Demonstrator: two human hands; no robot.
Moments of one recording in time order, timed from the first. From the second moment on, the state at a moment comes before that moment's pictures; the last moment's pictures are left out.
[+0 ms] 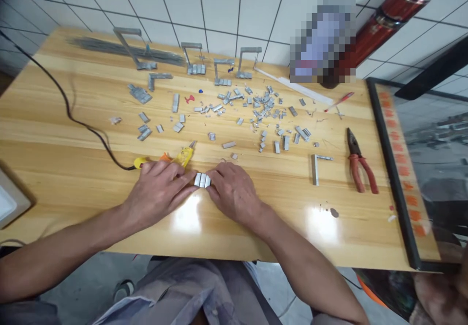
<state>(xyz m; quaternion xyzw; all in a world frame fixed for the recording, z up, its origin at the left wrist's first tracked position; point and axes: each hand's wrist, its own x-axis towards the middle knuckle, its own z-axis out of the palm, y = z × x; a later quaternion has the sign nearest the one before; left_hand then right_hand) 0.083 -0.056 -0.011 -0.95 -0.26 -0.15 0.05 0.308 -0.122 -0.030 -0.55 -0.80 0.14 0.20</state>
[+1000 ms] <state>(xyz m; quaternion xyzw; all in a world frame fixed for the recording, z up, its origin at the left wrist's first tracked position) 0.068 -0.041 -0.001 -0.87 -0.21 -0.43 -0.10 0.315 -0.122 -0.032 -0.53 -0.82 0.09 0.22</state>
